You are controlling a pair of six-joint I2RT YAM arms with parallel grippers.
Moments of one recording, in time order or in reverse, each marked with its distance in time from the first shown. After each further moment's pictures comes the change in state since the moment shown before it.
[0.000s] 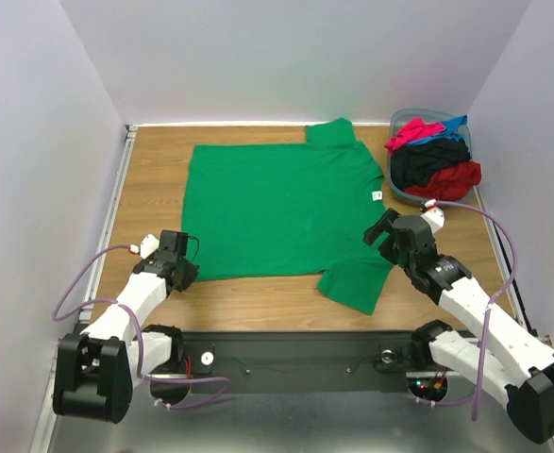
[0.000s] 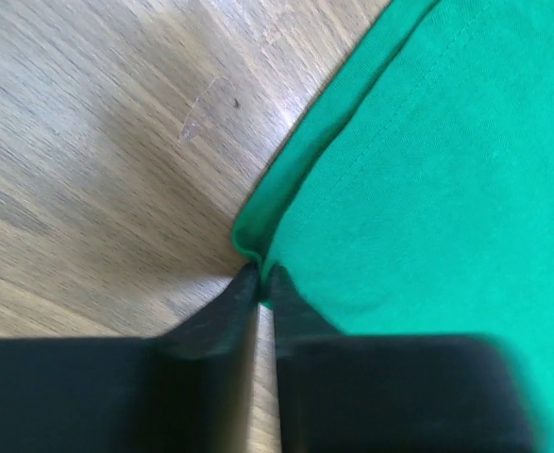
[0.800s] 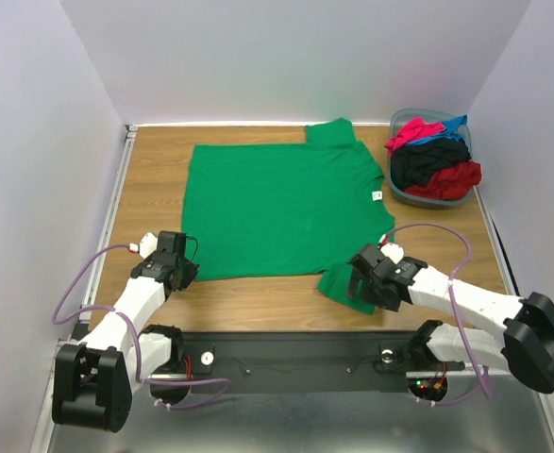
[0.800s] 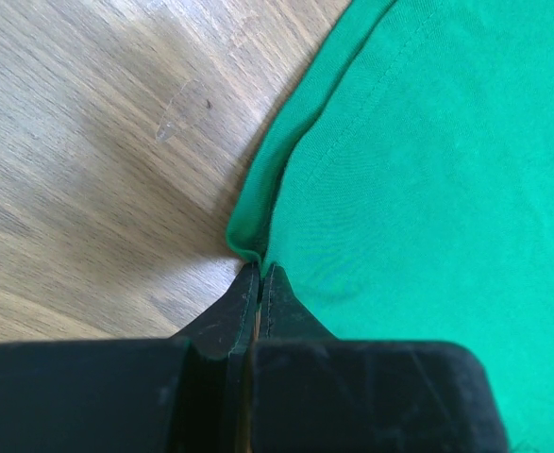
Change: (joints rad) left arm 0.000 -0.053 -0.008 0.014 0.017 0.009; right arm 0.318 0.248 -0.046 -0.325 -0.101 0.157
